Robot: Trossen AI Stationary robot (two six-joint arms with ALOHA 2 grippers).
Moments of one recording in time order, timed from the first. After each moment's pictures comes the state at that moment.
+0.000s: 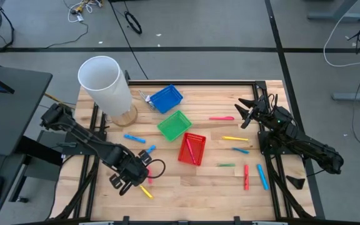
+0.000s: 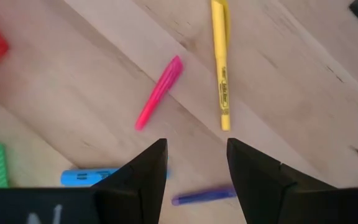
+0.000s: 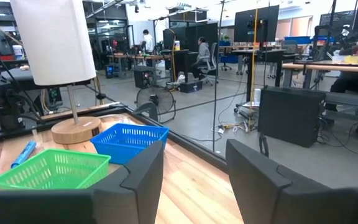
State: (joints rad) left arm -0.57 1.52 1.18 -0.99 -0.02 0.30; right arm -0.56 0.01 0.02 0.03 0.04 0.02
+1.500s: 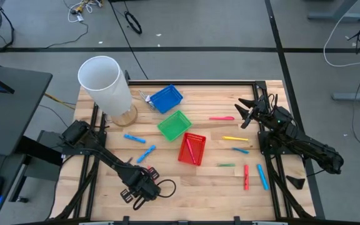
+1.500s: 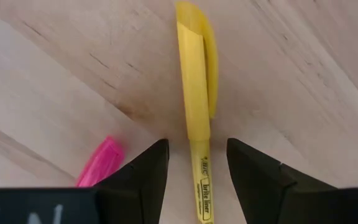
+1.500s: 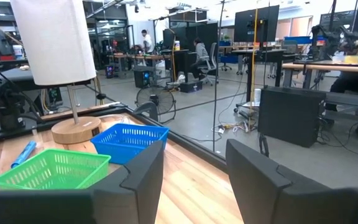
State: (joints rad) left arm -0.63 1.90 1.17 -0.70 0.09 0.22; right arm -0.56 0.01 0.02 0.03 0.05 0.02
